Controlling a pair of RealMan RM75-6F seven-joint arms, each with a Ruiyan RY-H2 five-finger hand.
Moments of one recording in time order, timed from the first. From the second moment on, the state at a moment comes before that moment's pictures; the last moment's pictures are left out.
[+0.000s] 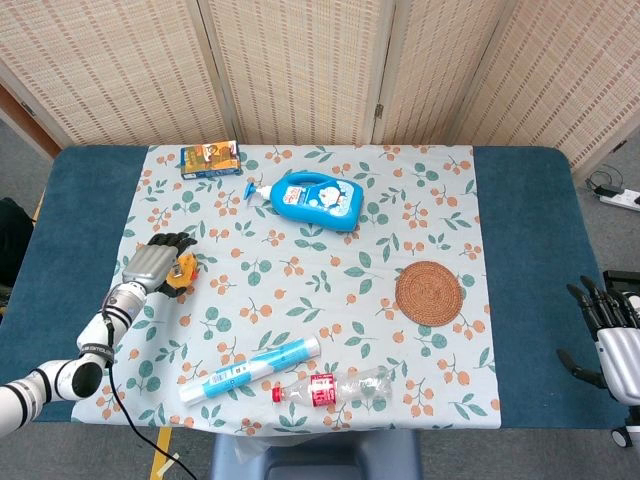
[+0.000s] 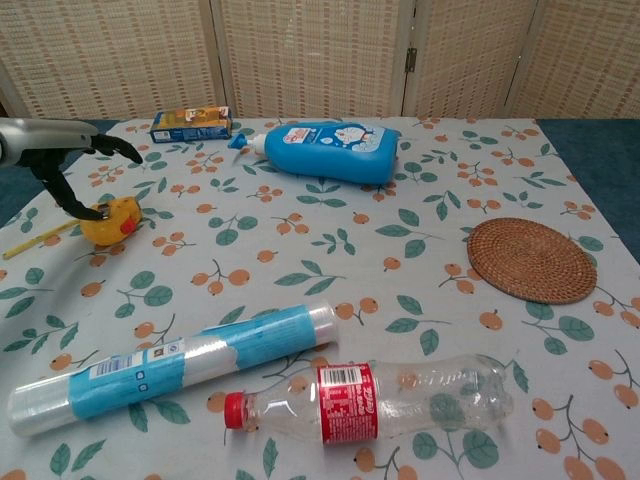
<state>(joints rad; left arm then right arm) -0.78 -1.32 -0.22 -1.33 0.90 0.60 0.25 0.05 -0.97 0.03 -1.67 -1.53 1.48 0.10</state>
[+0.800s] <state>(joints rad) -0.89 -1.43 -0.14 -1.08 0.73 0.49 0.21 0.05 -0.97 0.03 -1.69 -1.51 1.45 0.08</state>
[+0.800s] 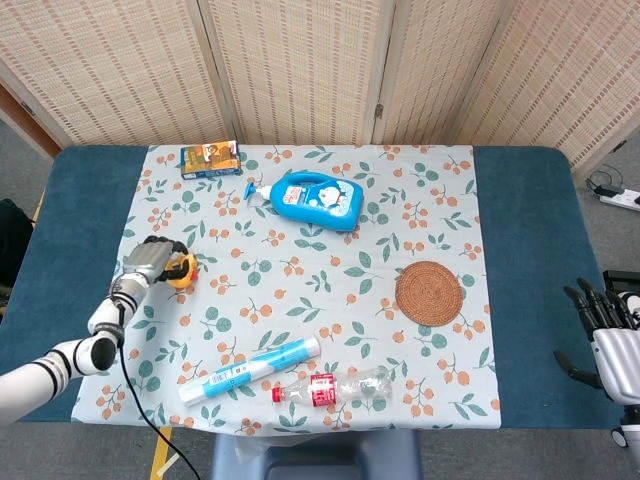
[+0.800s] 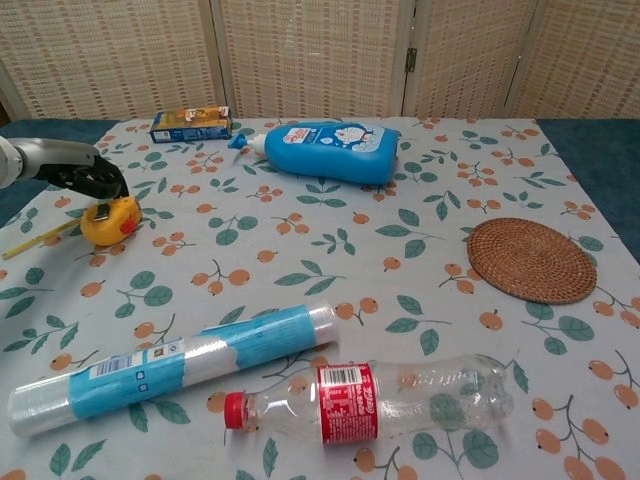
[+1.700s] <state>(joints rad) -0.84 -1.36 -0.08 -1.25 0.89 0.65 0.21 0.05 -0.98 0.03 -1.69 -1.51 1.44 0.07</state>
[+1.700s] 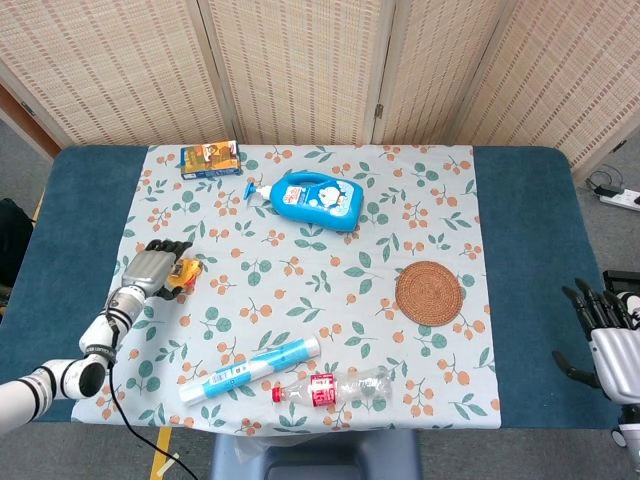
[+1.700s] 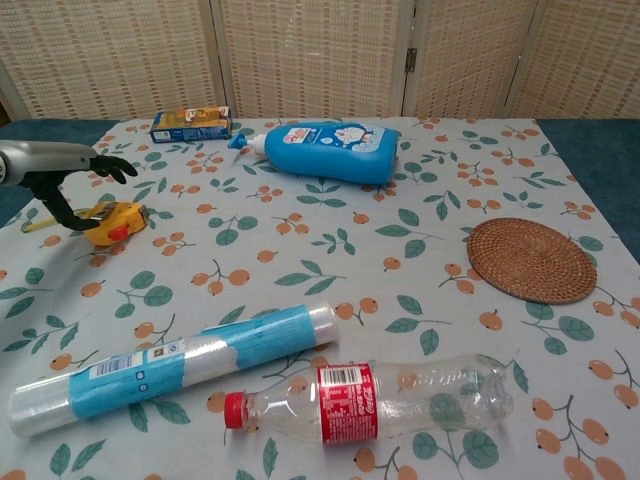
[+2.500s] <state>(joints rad) -0.85 -1.48 -0.08 -1.12 0.81 0.67 0.32 0.05 -0.98 0.03 -1.68 -1.50 1.45 0.08</state>
